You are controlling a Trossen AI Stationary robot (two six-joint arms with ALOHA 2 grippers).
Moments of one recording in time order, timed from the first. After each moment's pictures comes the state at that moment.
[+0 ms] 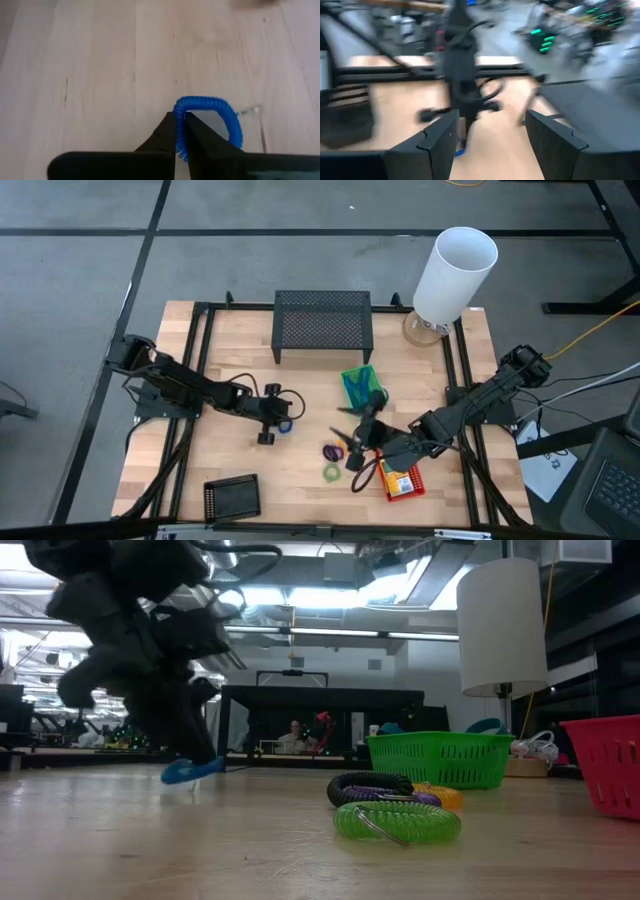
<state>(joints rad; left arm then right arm) -0.19 1.46 0.58 0.03 -0.16 -0.10 0.62 1.59 1.22 -0.09 0.95 0.22</state>
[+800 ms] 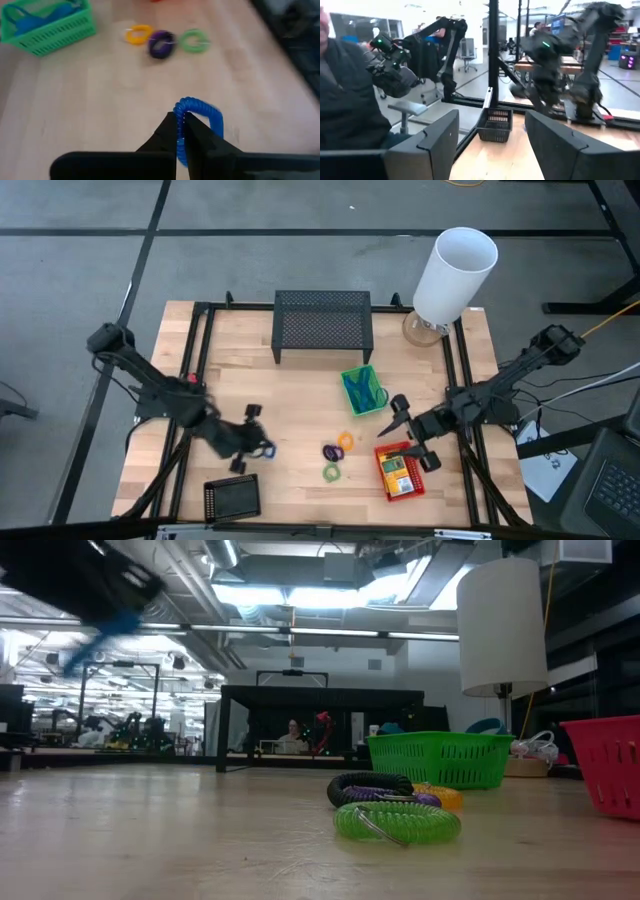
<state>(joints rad) -0.61 1.18 0.69 -0.22 -0.39 -0.27 0.61 1.07 0.40 0.73 0.17 0.03</state>
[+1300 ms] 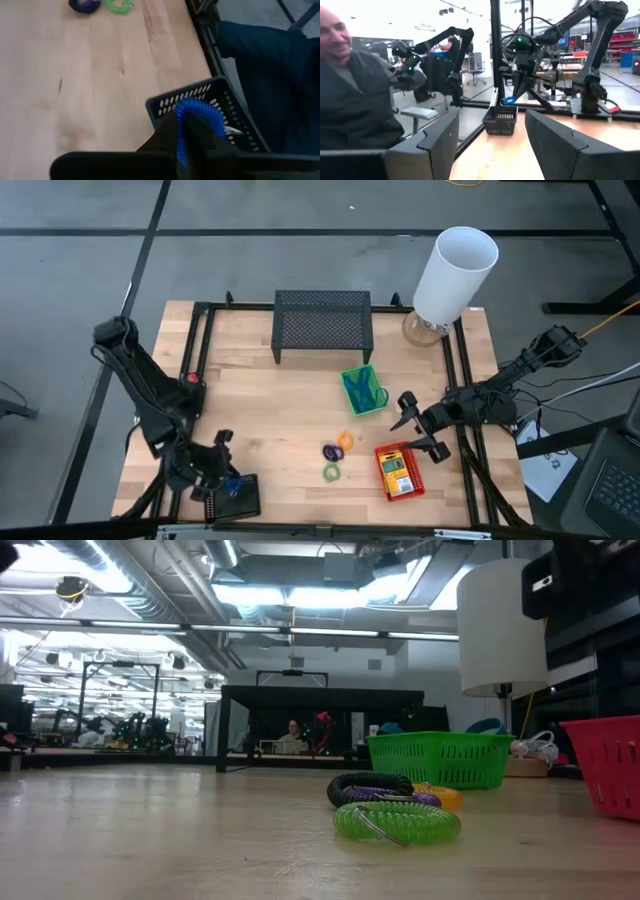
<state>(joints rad) -0.98 1.14 0.71 -0.36 -0.42 -0.73 0.57 1.04 0.09 1.12 0.10 0.07</state>
